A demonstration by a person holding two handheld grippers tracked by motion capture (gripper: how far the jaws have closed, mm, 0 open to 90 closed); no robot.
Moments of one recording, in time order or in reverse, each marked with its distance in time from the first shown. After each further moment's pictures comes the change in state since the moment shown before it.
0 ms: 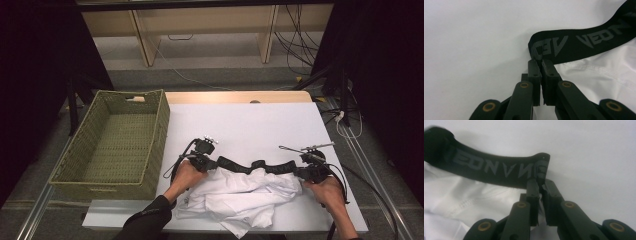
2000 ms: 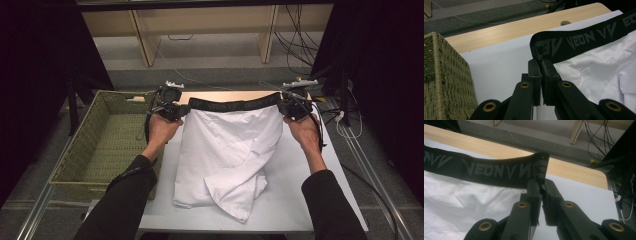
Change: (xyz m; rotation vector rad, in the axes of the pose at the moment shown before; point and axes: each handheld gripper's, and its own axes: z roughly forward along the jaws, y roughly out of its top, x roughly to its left) left arm 0.070 0.082 -0.115 -0.327 0.235 -0.126; right arm 0.045 0.162 -0.042 -0.391 -0.151 -0.123
